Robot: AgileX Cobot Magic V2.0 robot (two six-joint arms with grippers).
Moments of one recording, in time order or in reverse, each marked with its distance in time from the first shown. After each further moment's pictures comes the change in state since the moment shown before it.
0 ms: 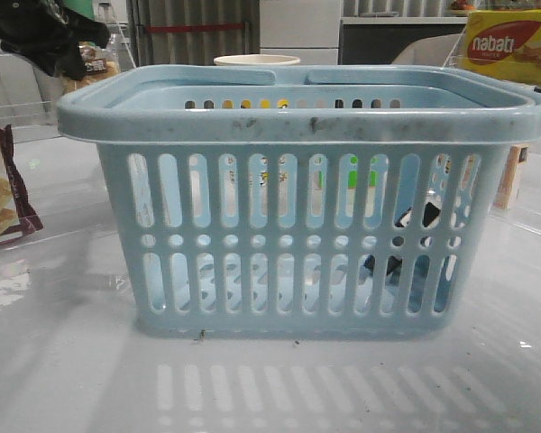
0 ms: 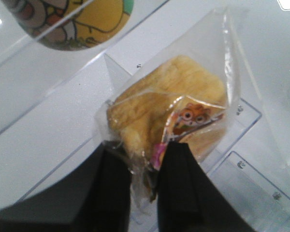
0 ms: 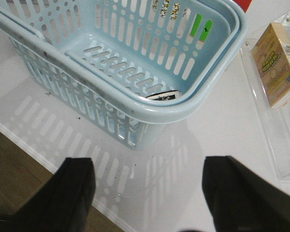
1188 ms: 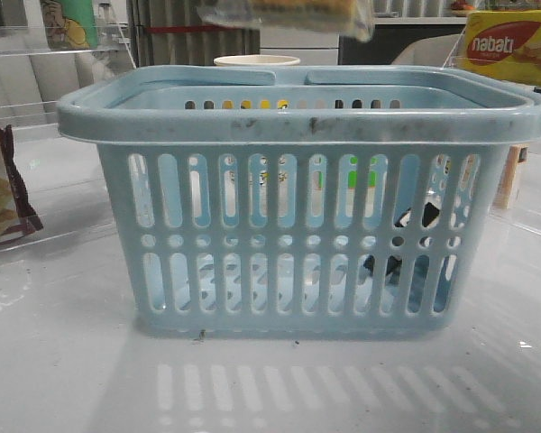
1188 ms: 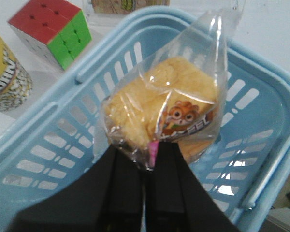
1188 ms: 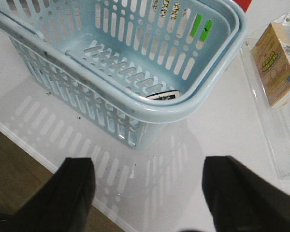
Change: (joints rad) left arm -0.490 -0.302 -0.039 -0.313 0.489 0.340; right arm 0.000 0.000 0.000 0.000 0.000 0.000
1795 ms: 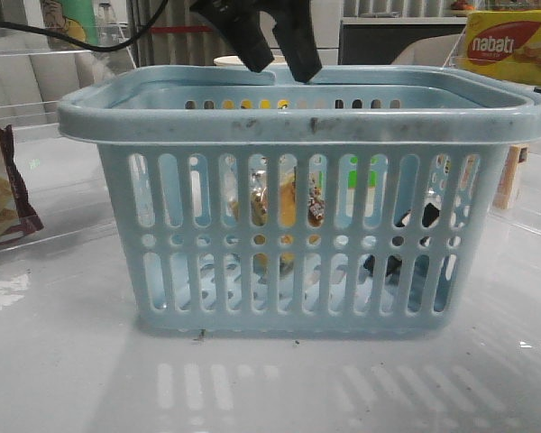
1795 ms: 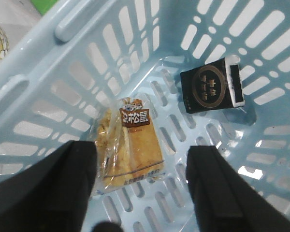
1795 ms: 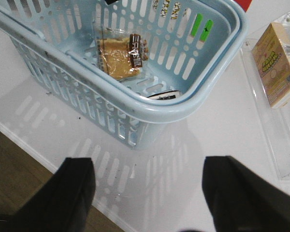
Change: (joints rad) left arm -0.002 0.173 0.005 0.045 -0.036 0.000; right arm 0.000 0.000 0.000 0.000 0.000 0.000
